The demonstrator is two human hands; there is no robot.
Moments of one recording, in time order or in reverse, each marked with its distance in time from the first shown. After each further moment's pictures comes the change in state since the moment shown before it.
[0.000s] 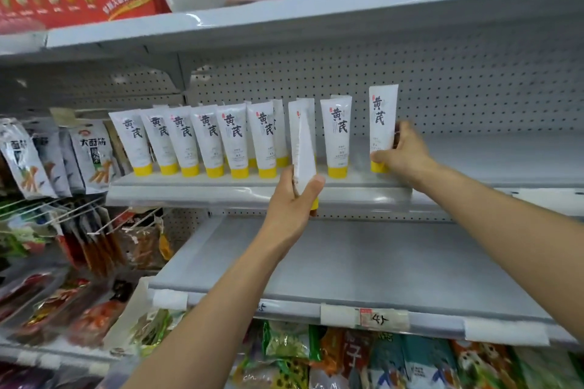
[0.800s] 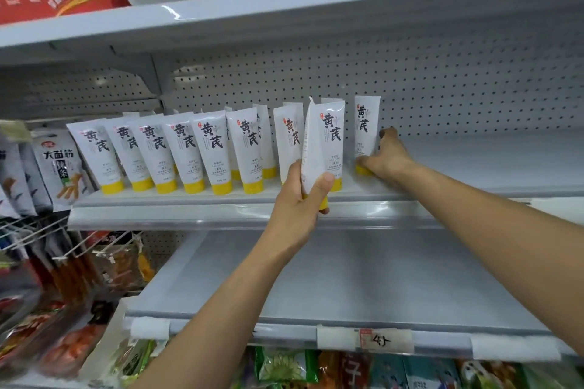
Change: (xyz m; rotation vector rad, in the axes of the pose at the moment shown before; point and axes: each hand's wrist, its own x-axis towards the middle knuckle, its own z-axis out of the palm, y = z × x) left_hand 0.047 -0.010 0.021 -0.045 -0.096 0.084; right_hand 0.064 0.027 0.025 -0.239 0.011 0.113
